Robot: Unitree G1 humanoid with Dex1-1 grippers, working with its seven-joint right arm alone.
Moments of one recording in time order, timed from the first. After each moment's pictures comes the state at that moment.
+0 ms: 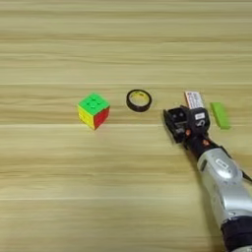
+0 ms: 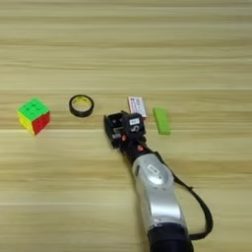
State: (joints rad) arm -0.10 -0.16 -0.08 0.31 0.08 -0.14 0.31
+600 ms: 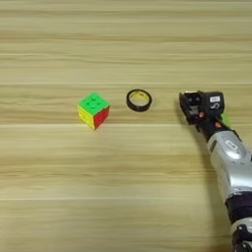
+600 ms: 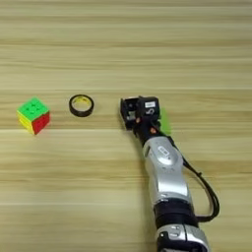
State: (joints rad) arm -0.26 -0.20 -0.19 0.52 0.09 -0.18 0.27
